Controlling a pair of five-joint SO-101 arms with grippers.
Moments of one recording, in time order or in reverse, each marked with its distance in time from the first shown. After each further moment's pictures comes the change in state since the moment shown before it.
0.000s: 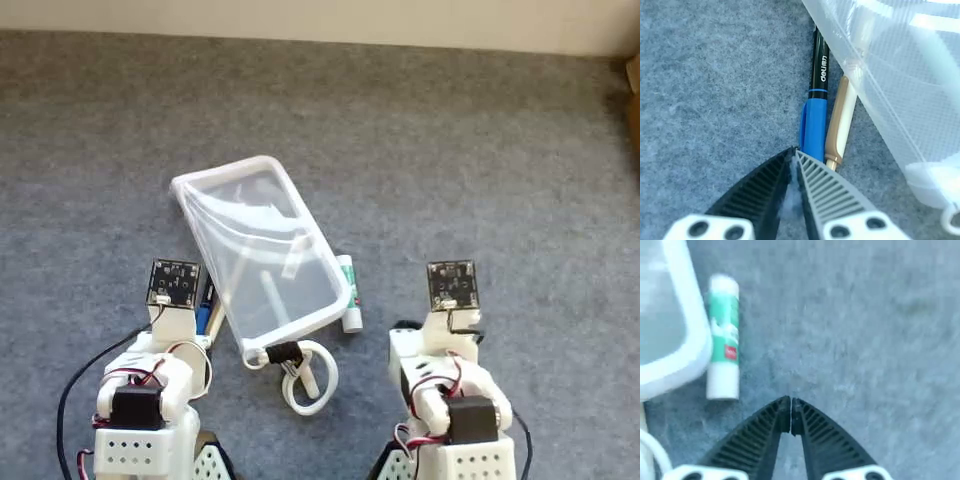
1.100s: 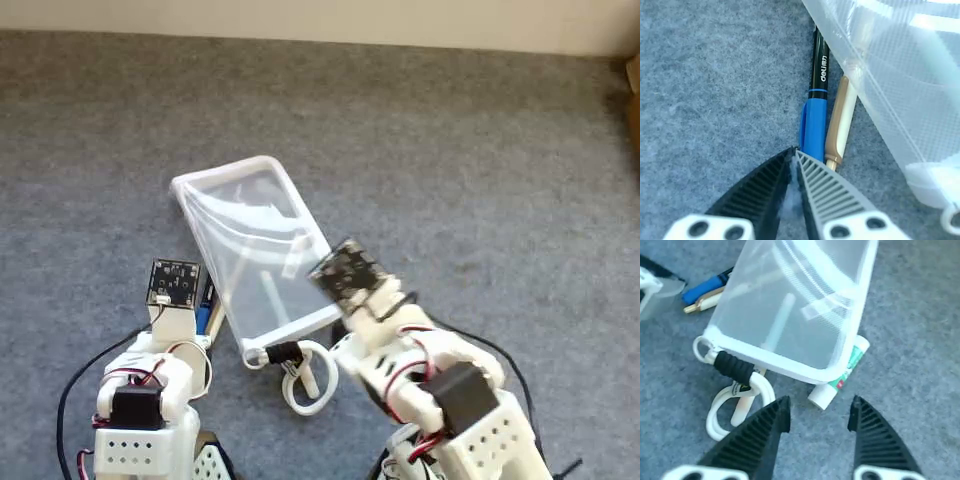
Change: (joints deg) left arm 0.0 0.0 0.0 0.0 0.0; right arm -30.8 34.5 -33.1 5.1 12.6
